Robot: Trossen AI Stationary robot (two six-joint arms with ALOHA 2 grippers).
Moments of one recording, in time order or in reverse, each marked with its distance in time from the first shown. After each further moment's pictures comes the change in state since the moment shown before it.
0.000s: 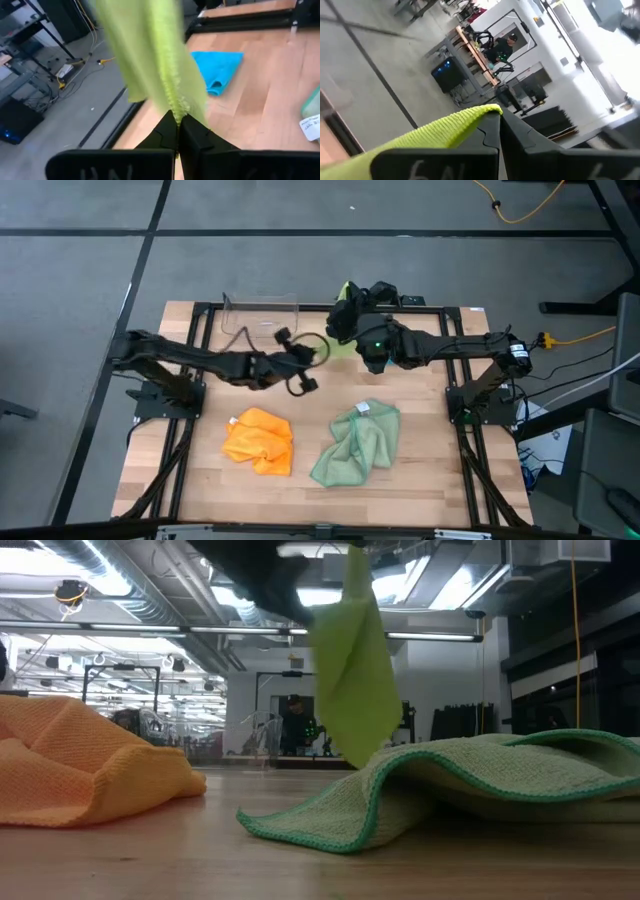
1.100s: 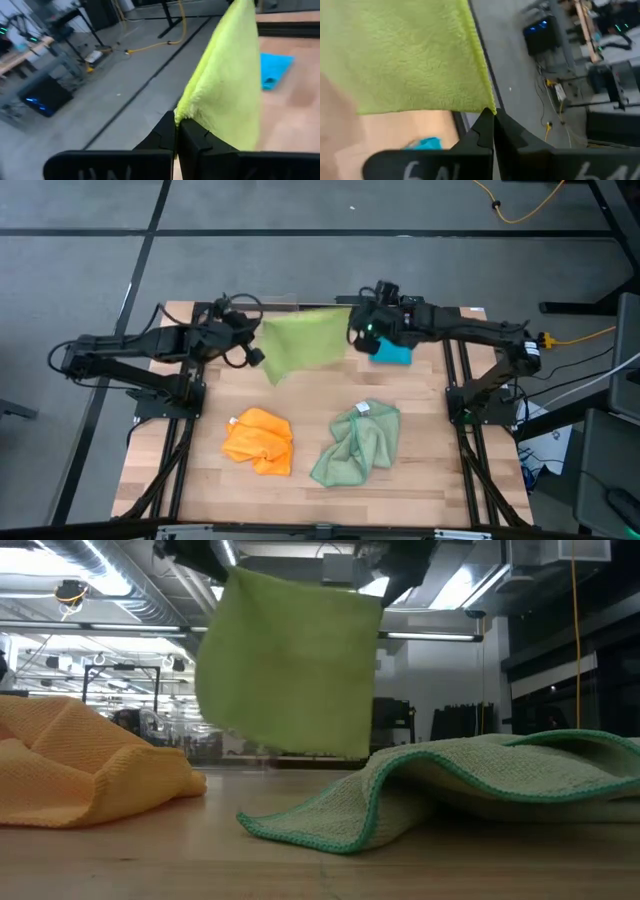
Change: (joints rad) left arm 0.115 -0.483 0.018 -0.498 -0.030 -0.032; right arm -0.192 -0.092 0.000 -0.895 -0.596 0.573
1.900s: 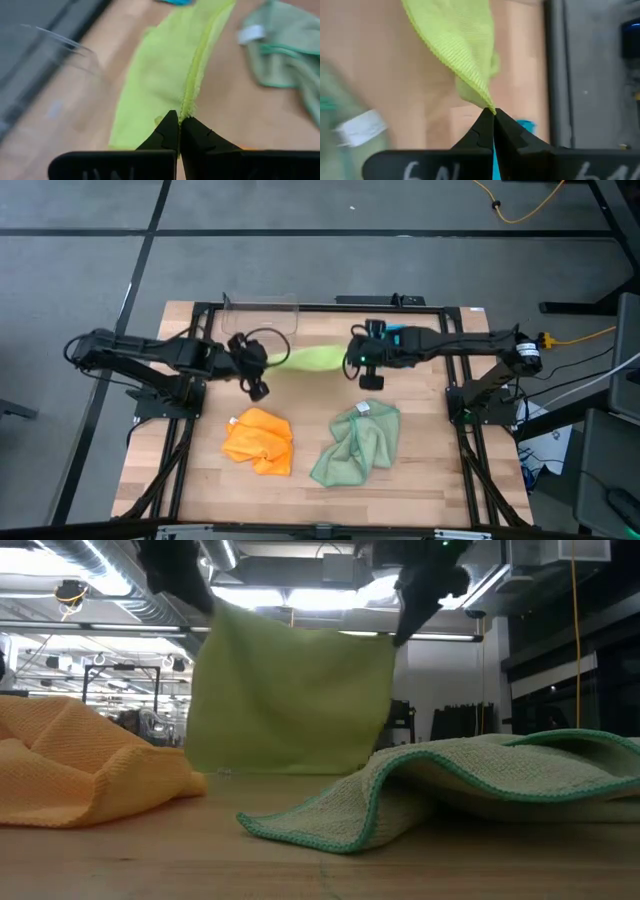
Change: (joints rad) left arm -0.184 0.154 0.016 -0.286 0.313 -0.454; right arm 0.125 0.008 -0.198 -0.057 -0.330 0.138
